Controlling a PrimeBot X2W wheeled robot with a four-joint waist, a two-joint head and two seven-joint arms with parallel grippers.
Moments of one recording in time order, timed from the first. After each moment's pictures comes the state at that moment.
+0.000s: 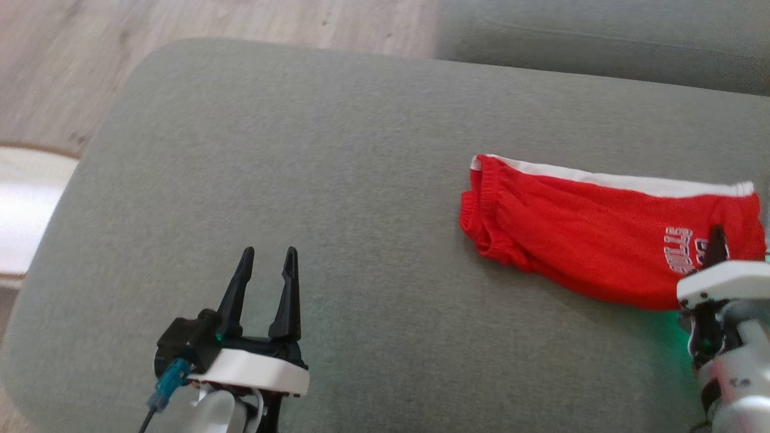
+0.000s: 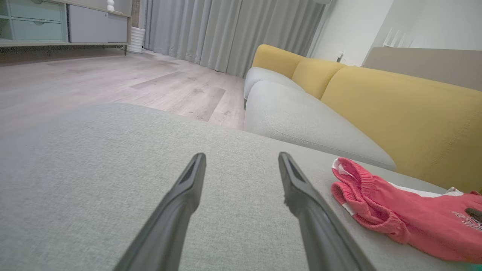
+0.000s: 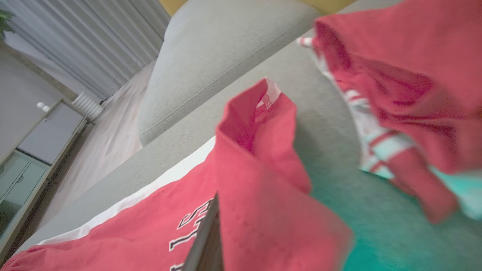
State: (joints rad) left arm -0.13 0.05 -0.28 0.31 -0.38 -0.10 -0.25; right arm -0.51 -0.23 -0.07 1.05 0.73 0.12 -0.21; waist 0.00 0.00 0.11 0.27
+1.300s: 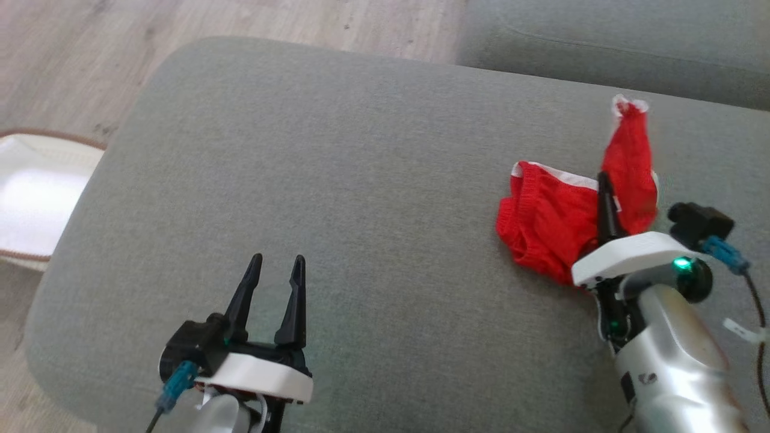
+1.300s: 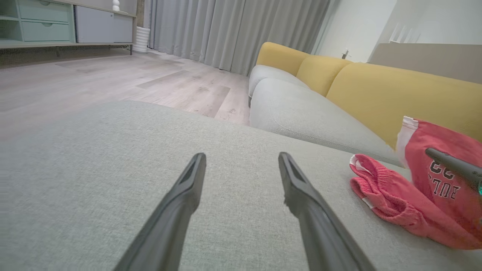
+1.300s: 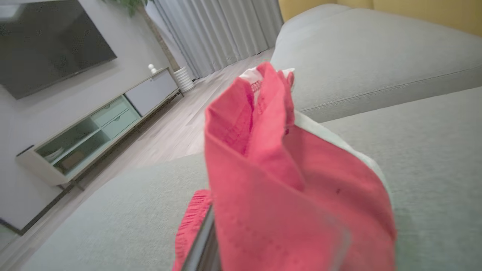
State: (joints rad) left arm -0.12 0.05 -0.29 0.34 -0.36 -0.12 -0.25; right arm -0.47 -0.07 0.08 0.78 0.47 0.12 -0.25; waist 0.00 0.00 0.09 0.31
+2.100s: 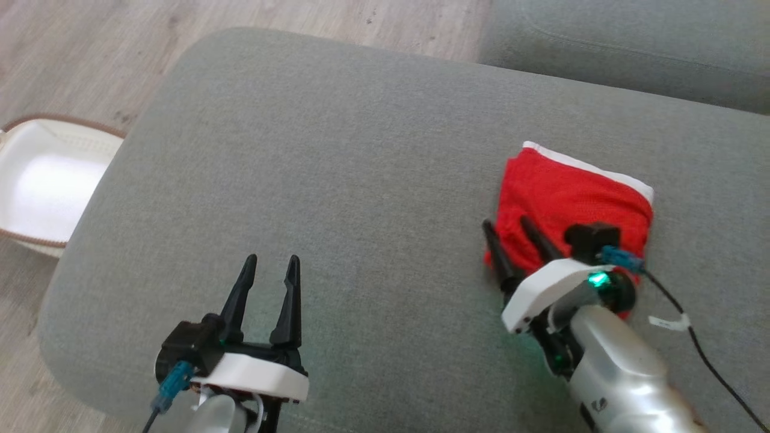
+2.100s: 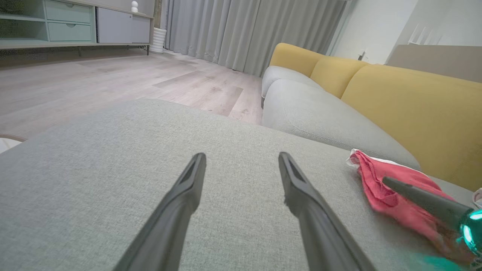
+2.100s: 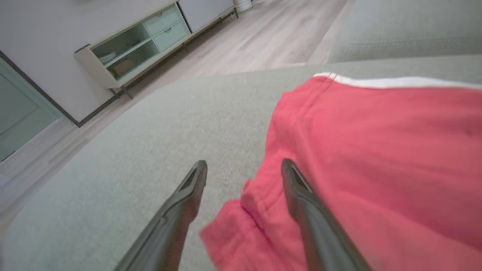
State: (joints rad) left arm -0.12 0.05 -0.27 0.34 -0.36 -0.12 -0.25; right arm -0.49 -0.07 0.46 0.88 0.54 0.12 -0.20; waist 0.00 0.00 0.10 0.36
